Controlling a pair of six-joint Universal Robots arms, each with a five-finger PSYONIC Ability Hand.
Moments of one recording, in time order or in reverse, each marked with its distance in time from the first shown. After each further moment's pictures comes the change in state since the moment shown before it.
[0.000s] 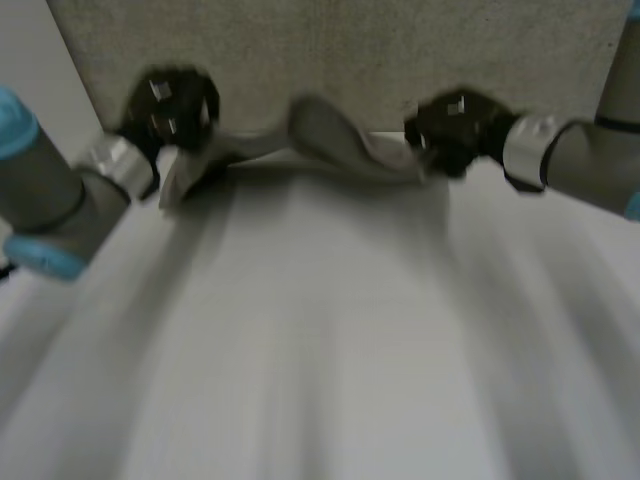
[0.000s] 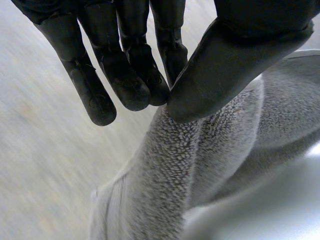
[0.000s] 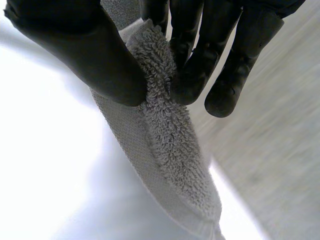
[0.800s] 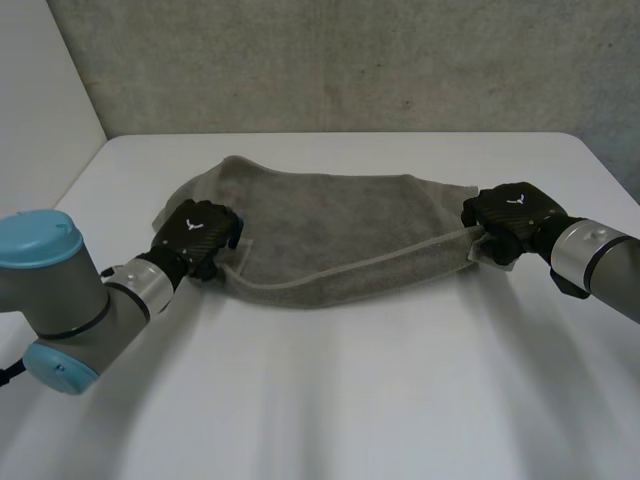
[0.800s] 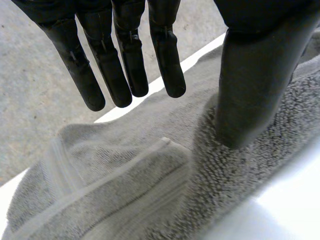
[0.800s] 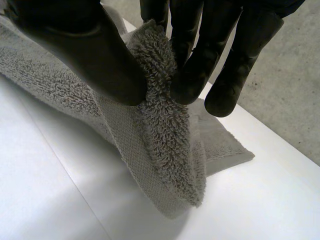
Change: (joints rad) left arm 0.009 -0.035 -0.367 0.078 0.028 0.247; right arm -0.164 -0.300 0.868 -0.515 0.042 0.134; left_hand -0.595 -0.657 -0.664 -0.677 -0.627; right_hand 0.000 0.000 0.000 0.000 0.000
